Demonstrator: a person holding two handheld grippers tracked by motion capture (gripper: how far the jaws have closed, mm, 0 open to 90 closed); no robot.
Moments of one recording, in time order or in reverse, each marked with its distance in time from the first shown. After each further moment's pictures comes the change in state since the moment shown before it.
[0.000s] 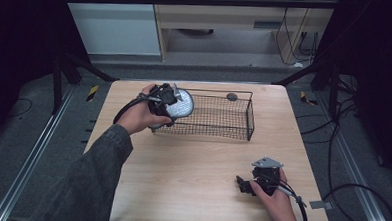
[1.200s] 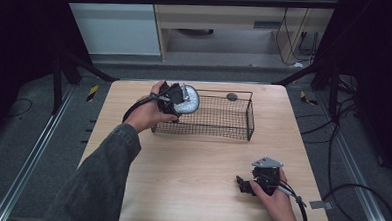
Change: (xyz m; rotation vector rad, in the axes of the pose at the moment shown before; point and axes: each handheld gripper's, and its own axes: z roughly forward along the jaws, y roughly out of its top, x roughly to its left) left arm 0.002 0.016 0.030 -0.021 0.100 0.119; right arm -0.001 0.000 0.001 -0.007 -0.002 -0.014
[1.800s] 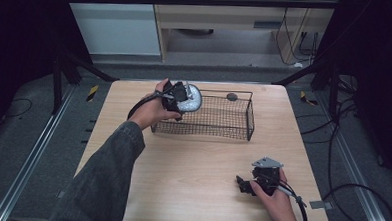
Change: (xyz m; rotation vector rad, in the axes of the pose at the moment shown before) left arm 0.005 0.009 0.018 0.010 -0.012 0.001; right arm 0.000 0.000 0.000 -0.001 0.000 0.004
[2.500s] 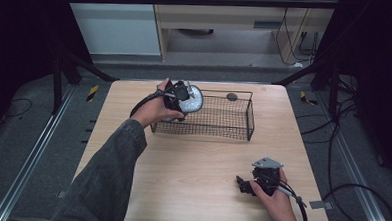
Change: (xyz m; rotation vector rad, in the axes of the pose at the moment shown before) left arm 0.004 0.001 0.010 -0.005 -0.075 -0.064; right arm 0.001 0.000 0.000 -0.008 0.002 0.010
